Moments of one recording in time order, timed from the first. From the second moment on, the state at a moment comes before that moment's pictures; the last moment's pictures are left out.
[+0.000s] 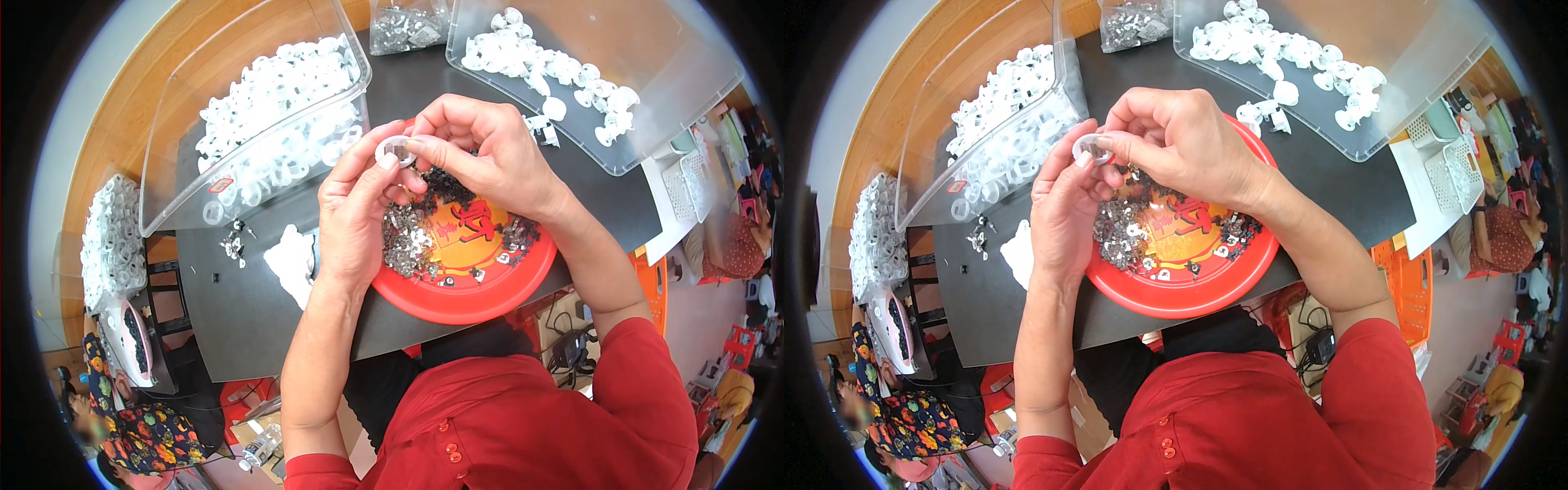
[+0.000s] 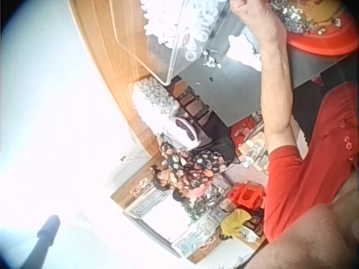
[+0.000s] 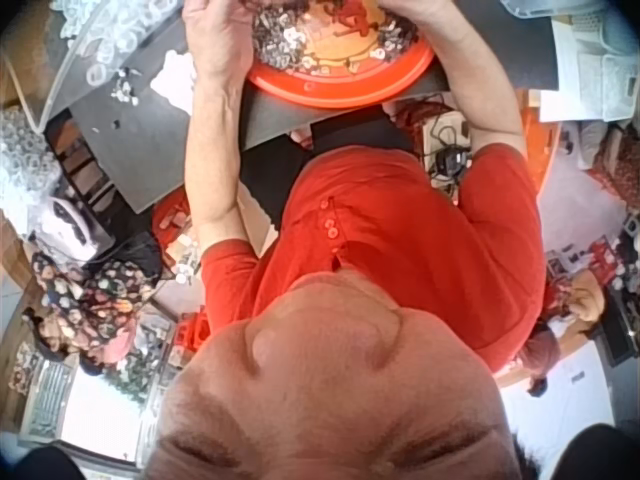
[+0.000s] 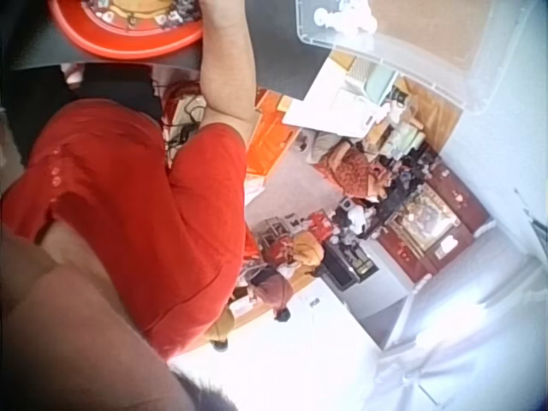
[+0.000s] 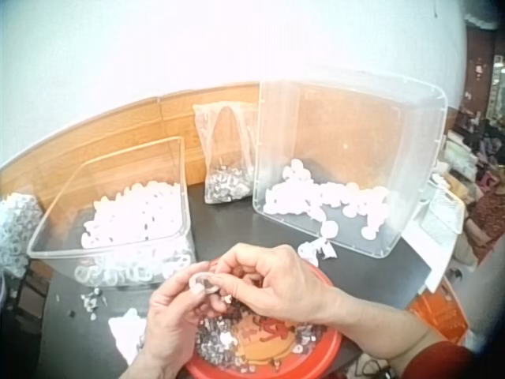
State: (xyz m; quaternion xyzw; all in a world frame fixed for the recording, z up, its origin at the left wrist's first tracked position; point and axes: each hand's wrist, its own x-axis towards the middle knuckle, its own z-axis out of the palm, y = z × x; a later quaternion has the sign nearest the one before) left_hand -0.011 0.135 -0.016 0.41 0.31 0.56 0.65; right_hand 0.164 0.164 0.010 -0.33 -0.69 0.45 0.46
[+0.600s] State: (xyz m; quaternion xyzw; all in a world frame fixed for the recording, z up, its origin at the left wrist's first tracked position) left_hand -0.012 0.136 -0.015 0.39 0.32 0.56 0.66; right_hand 0.162 0.161 0.009 -0.34 -0.73 0.39 0.44
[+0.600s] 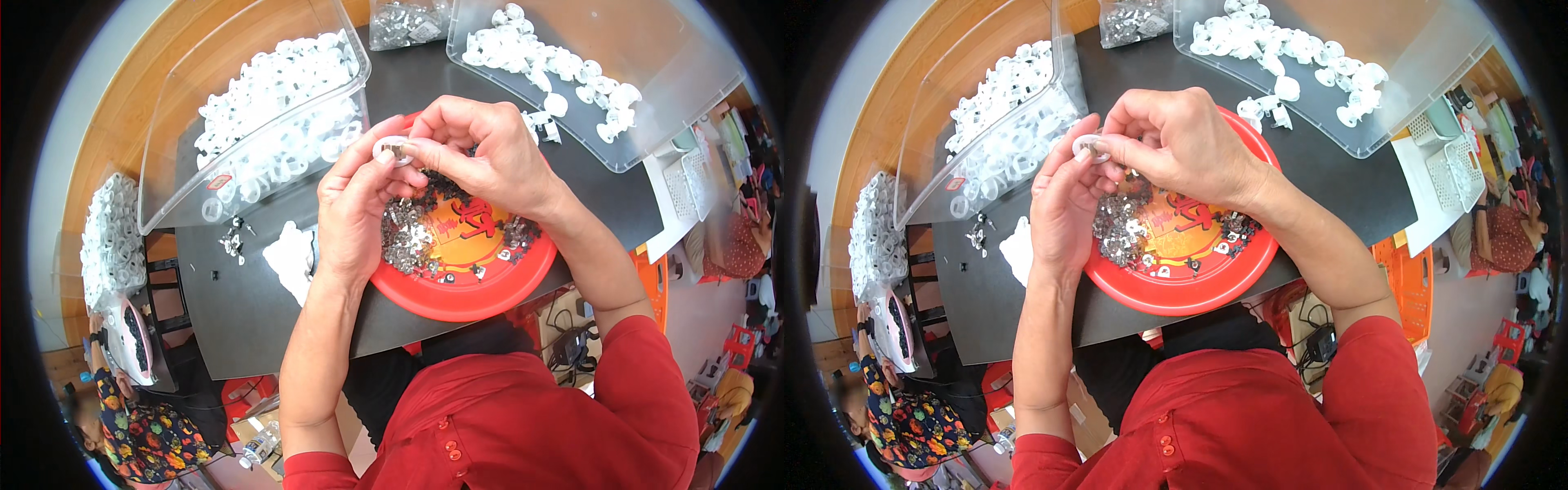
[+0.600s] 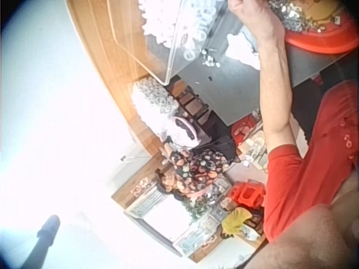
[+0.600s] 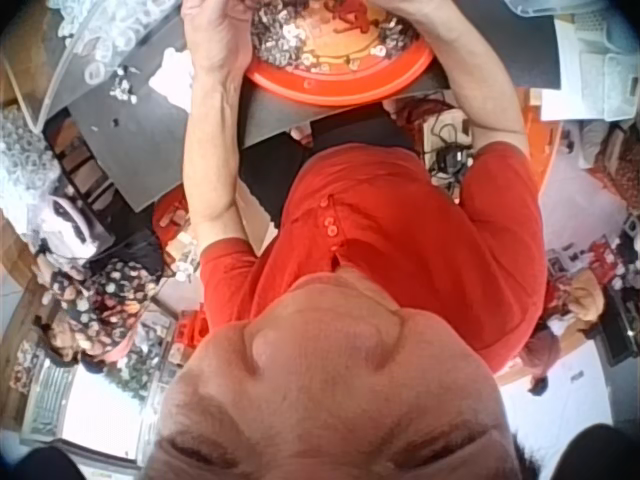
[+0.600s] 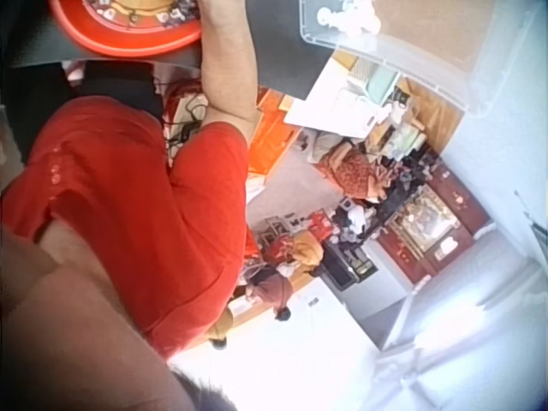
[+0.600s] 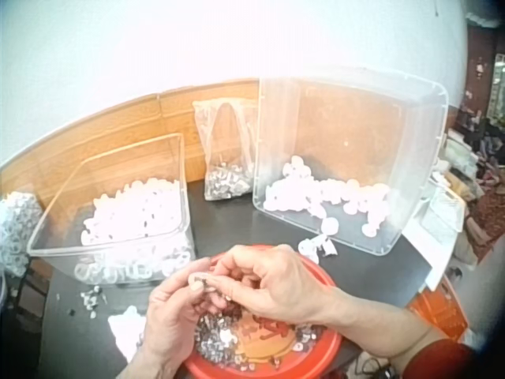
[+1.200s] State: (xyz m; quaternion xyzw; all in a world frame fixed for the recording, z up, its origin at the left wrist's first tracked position) left_hand -0.006 0.136 -0.012 0.37 0.30 0.60 0.64; right_hand 0.189 0.180 0.017 -0.40 -0.76 0.37 0.35
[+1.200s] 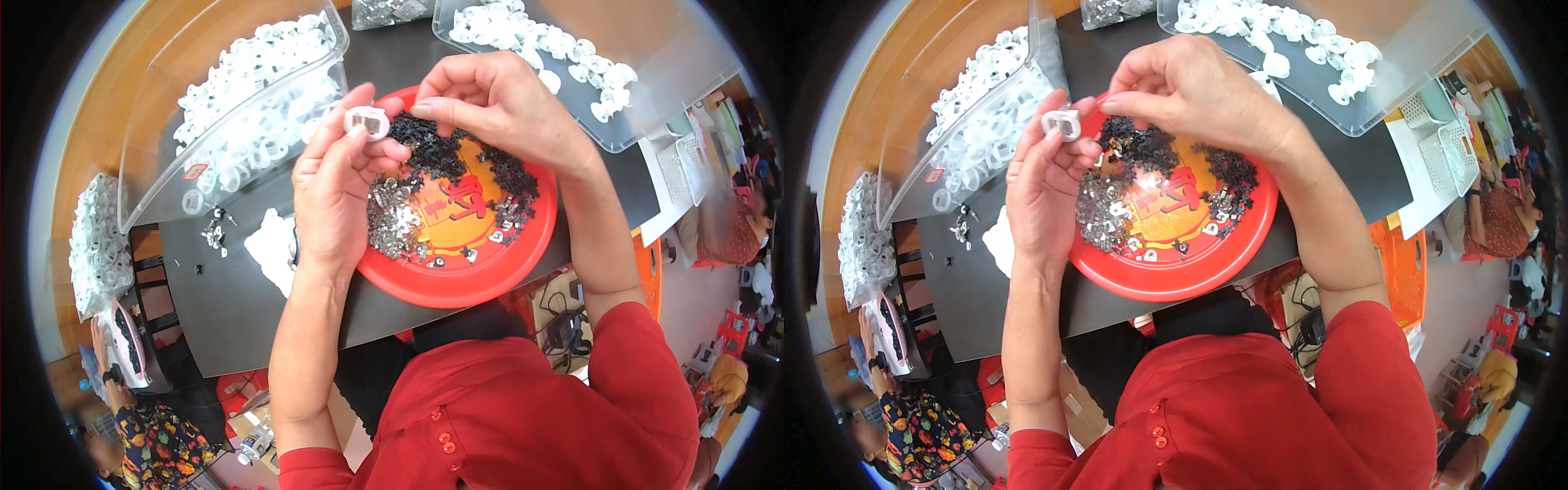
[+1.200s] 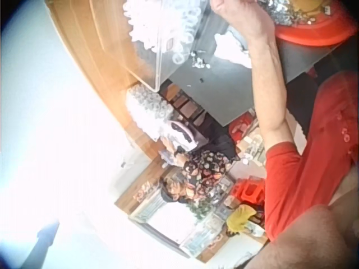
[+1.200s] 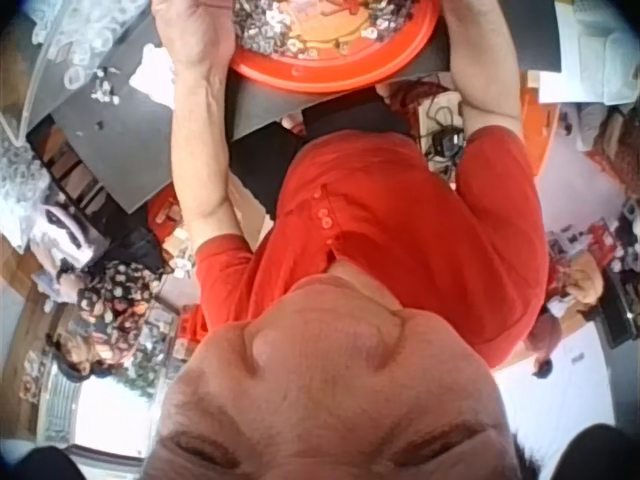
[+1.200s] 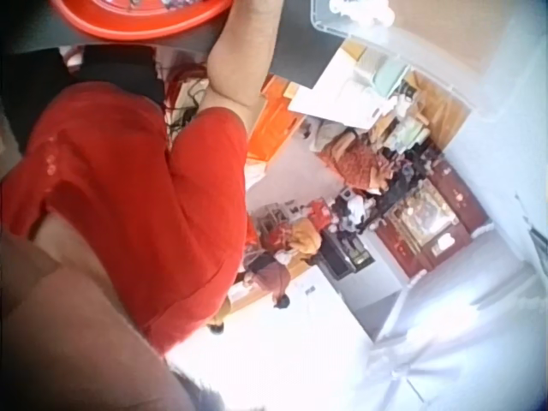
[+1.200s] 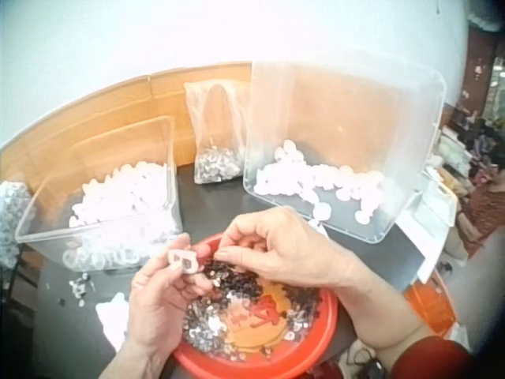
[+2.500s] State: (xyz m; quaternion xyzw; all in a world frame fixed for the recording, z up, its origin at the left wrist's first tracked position) left_hand -0.003 0.129 -0.017 0.53 0.43 0.51 0.52; right_hand 0.181 0.170 0.014 -0.39 -0.72 0.45 0.35
